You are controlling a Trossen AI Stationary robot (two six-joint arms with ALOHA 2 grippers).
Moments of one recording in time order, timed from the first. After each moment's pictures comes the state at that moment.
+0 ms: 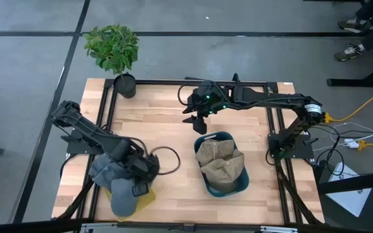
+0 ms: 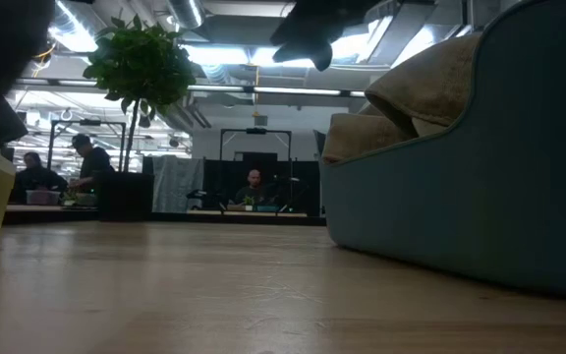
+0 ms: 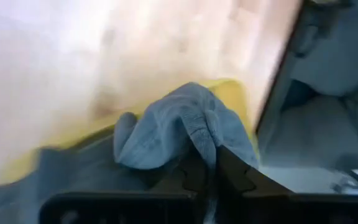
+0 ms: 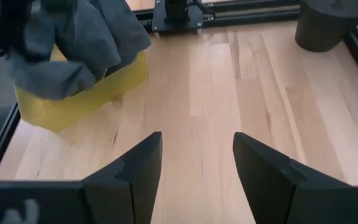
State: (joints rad) left arm -0.52 1.56 1.42 -1.15 0.14 -0.85; right arm -0.17 1.64 1.52 -0.50 -0.20 -0.03
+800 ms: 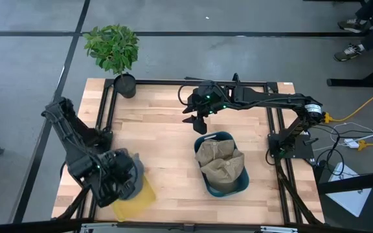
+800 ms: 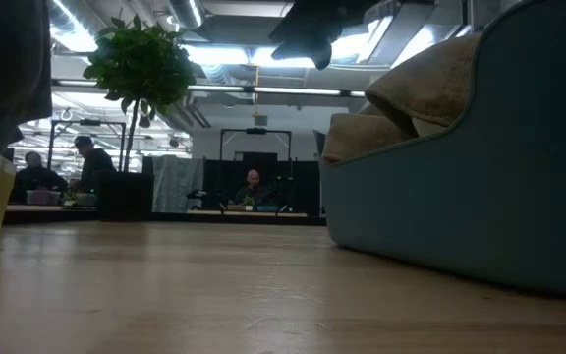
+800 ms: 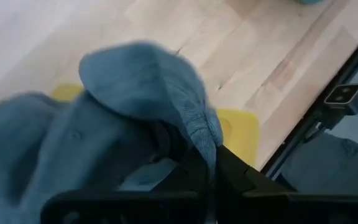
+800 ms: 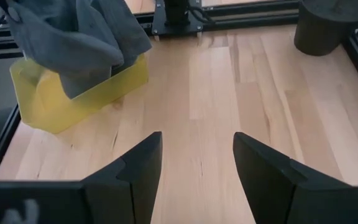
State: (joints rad) left arm -0.90 1.44 1.42 -1.32 -0.40 -1.66; right arm -0.17 1.64 1.52 -0.50 -0.20 -0.03
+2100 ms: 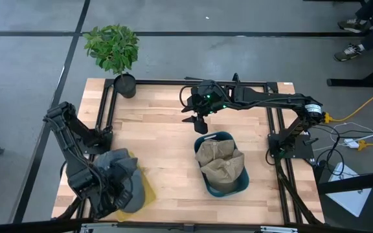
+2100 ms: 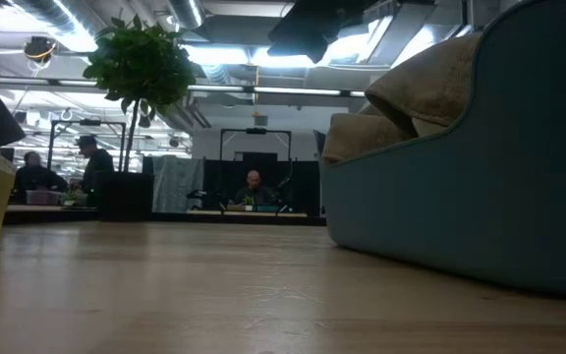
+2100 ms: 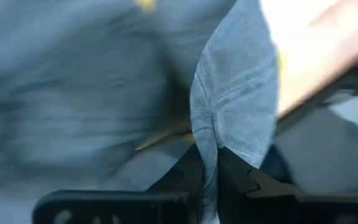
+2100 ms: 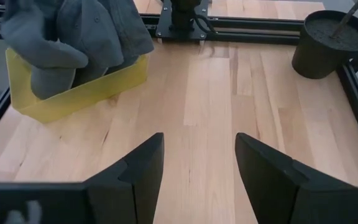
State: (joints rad) left arm -0.98 1.52 1.42 -1.29 -0.20 -1.96; right arm -0.17 1.64 1.52 -0.48 -0.20 -0.17
